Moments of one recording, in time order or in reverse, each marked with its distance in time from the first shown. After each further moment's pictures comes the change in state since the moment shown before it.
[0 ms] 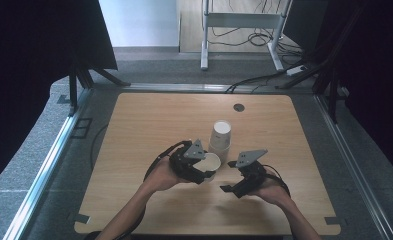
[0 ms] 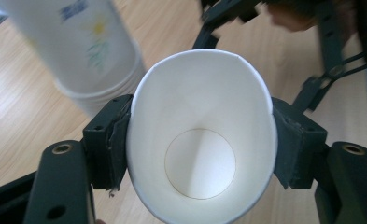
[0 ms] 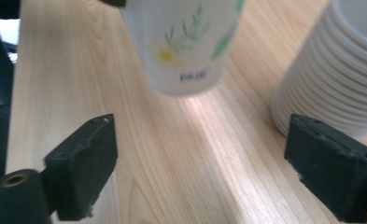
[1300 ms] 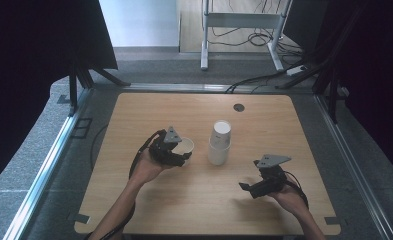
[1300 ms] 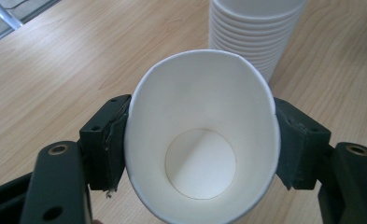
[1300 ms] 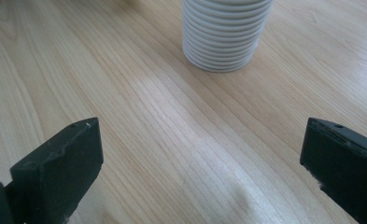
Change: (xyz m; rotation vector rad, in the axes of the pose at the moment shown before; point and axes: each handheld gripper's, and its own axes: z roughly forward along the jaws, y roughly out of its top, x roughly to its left) left arm 0.054 -0.047 -0.011 0.041 0.242 -0.221; right arm -0.011 -0.048 -0.031 -0.007 -0.241 0.148
